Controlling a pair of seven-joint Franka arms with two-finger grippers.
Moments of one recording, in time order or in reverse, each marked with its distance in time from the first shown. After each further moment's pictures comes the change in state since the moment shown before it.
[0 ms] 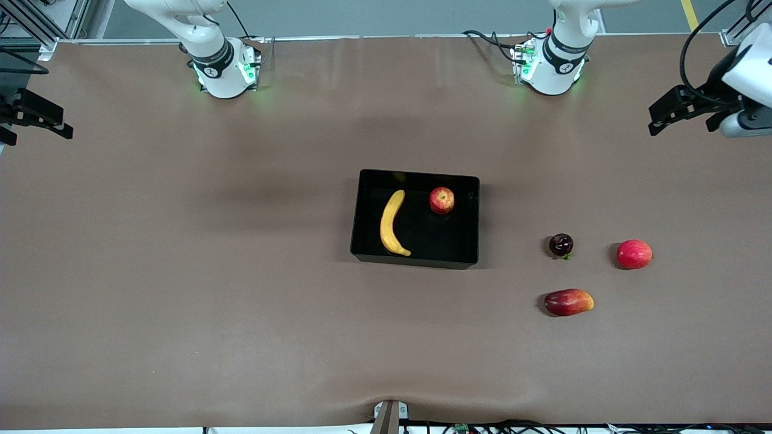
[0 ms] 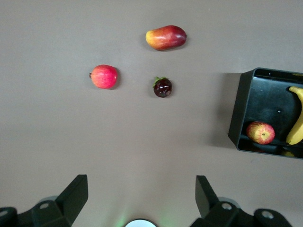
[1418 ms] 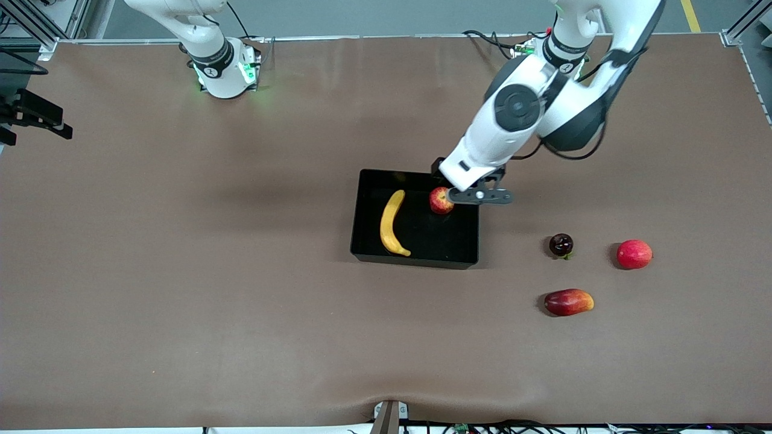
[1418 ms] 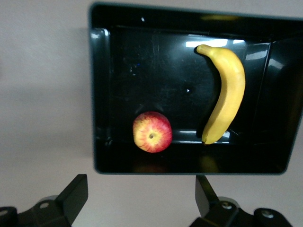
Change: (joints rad) left arm -0.124 0.404 -0.437 -0.260 0.034 0.559 -0.517; right arm -0.001 0.000 -0.002 -0.001 -0.001 -0.001 0.000
